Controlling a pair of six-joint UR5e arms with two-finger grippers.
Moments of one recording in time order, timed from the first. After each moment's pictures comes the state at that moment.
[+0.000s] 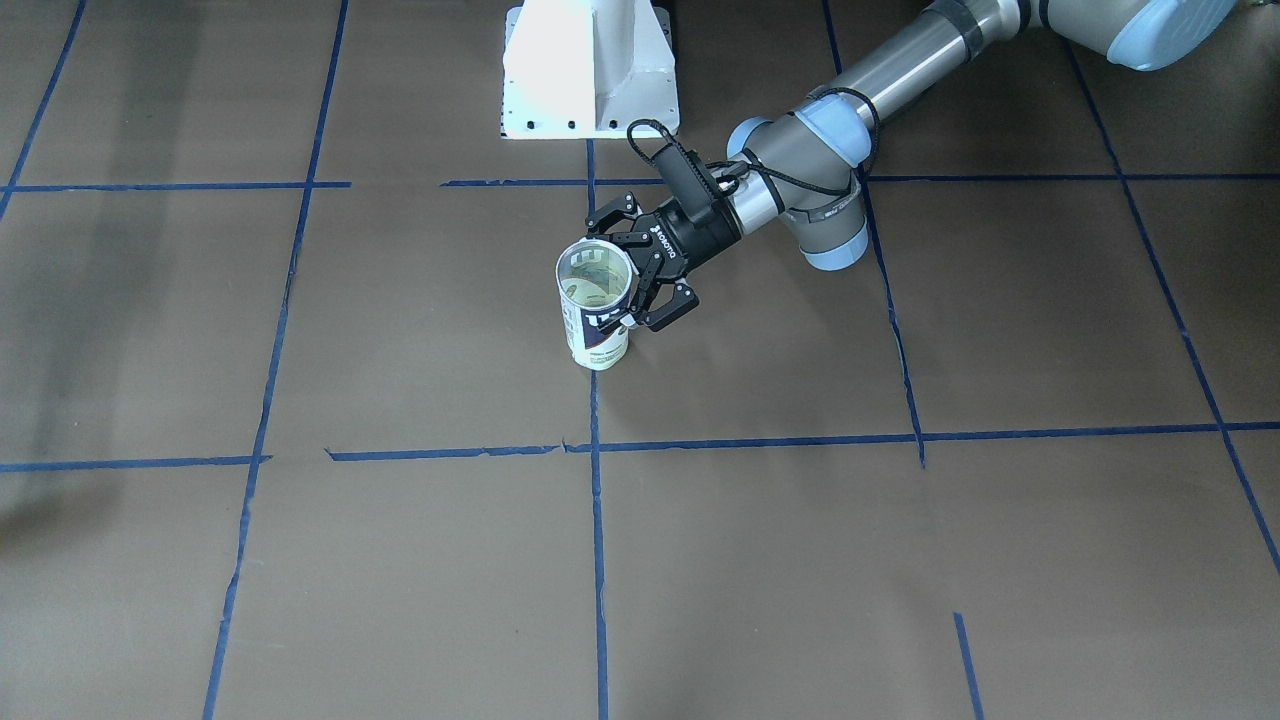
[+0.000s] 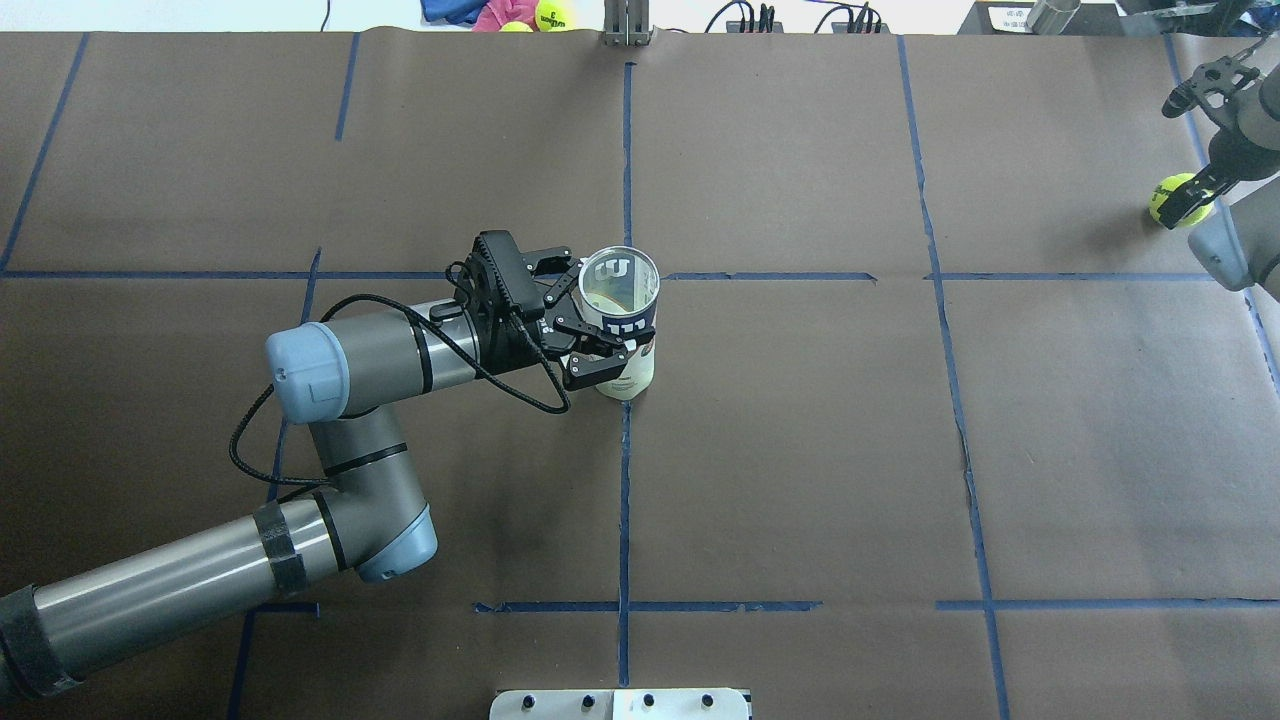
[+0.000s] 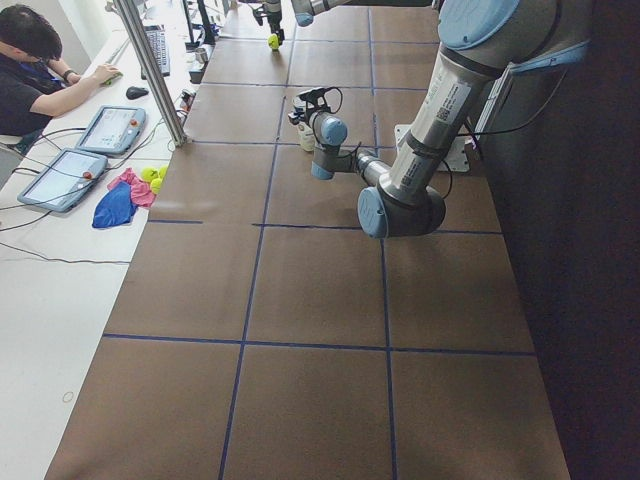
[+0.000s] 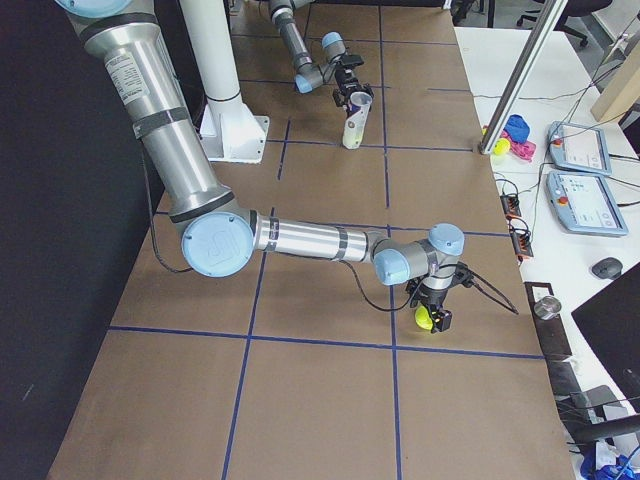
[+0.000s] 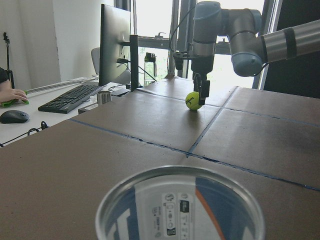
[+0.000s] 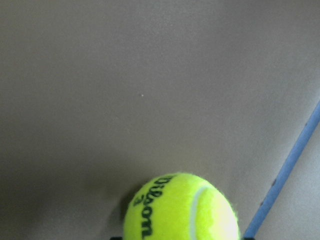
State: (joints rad) left arm -0.49 -2.20 -1.28 -3.16 -1.61 -0.38; right arm 1.24 -1.13 0.97 -1.16 2.04 -0.12
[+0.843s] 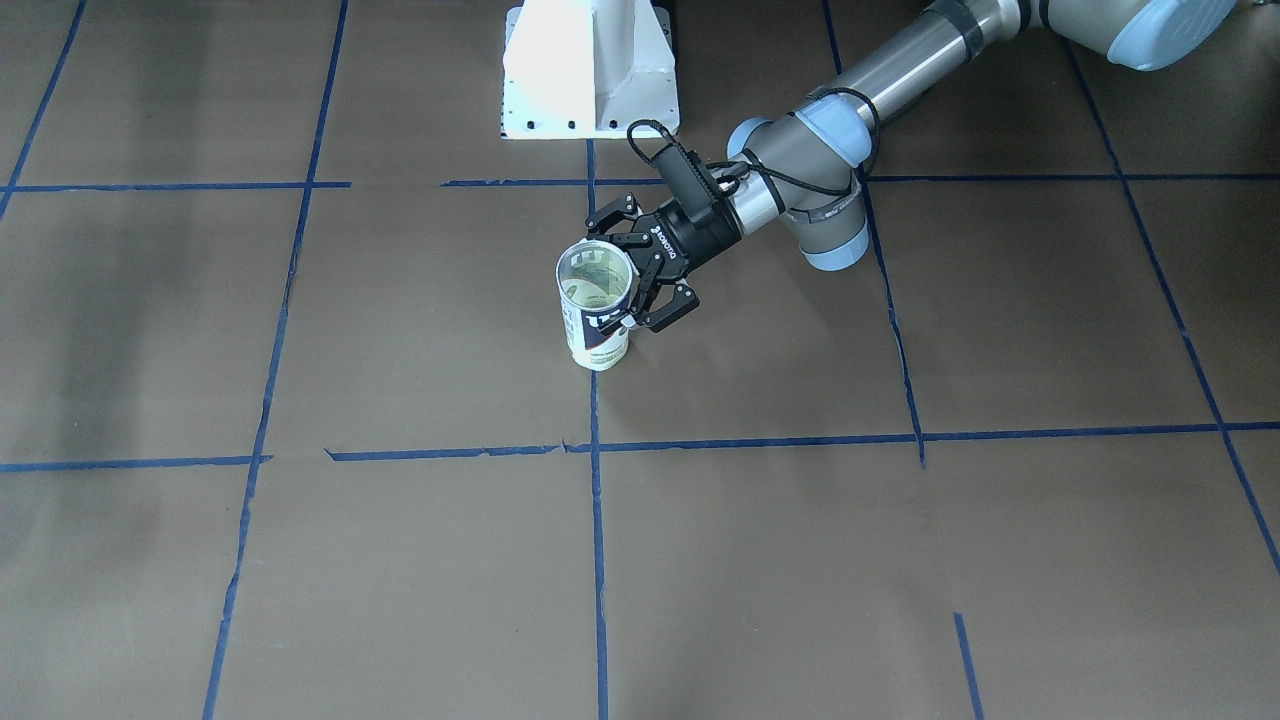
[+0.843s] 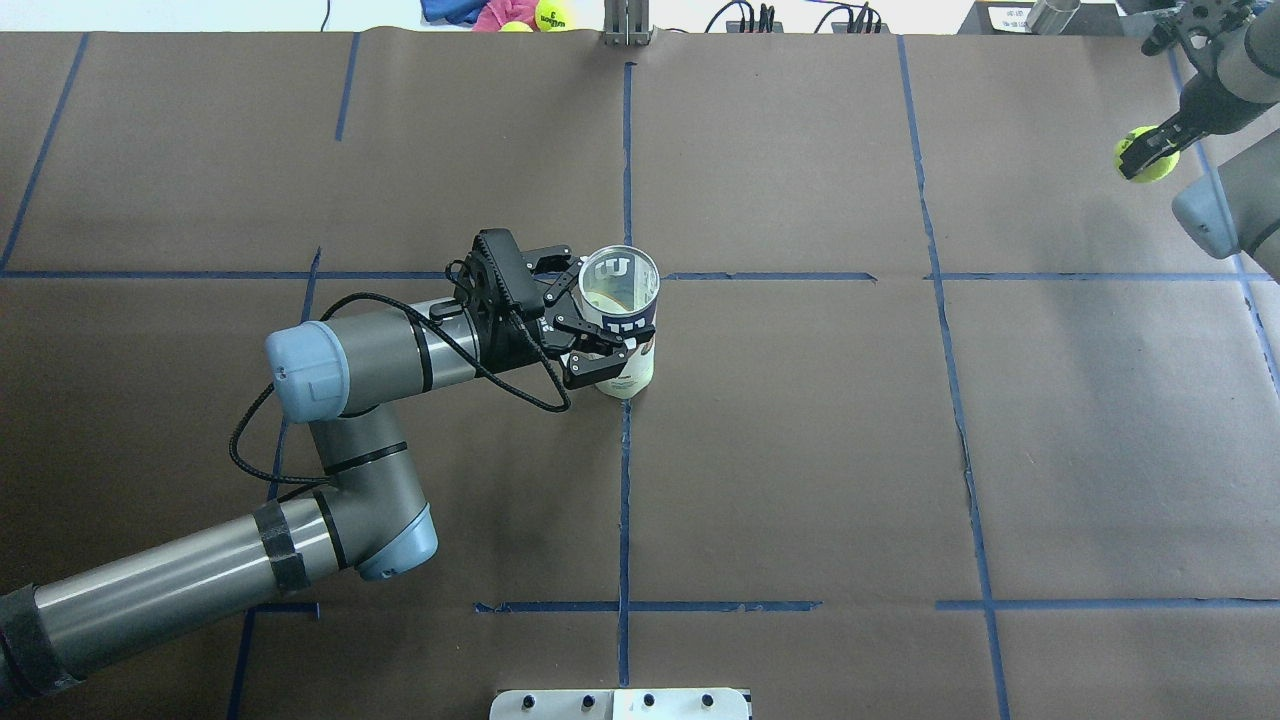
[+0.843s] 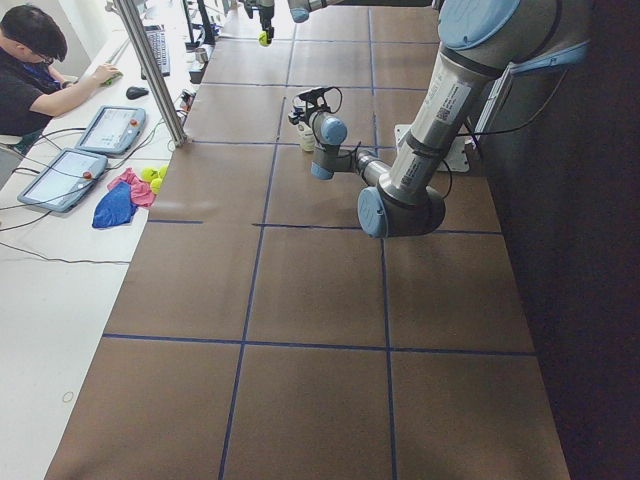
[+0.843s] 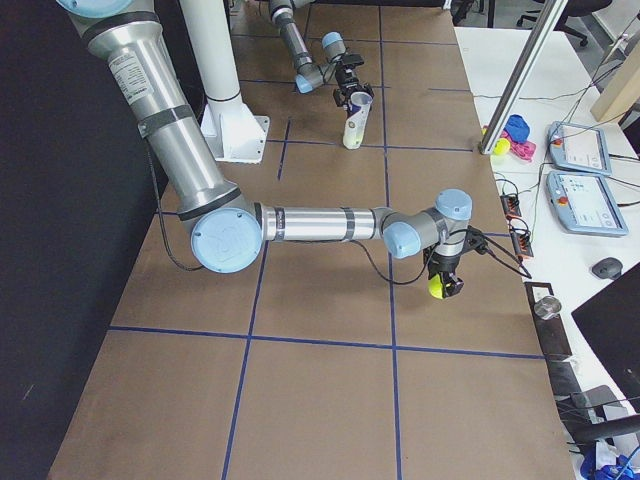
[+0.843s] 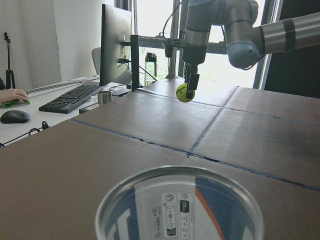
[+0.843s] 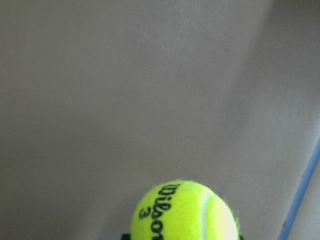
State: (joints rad) left arm -0.49 -2.20 -1.28 -3.16 -1.61 -0.38; right arm 1.24 -1.13 1.16 -1.17 2.14 0.11
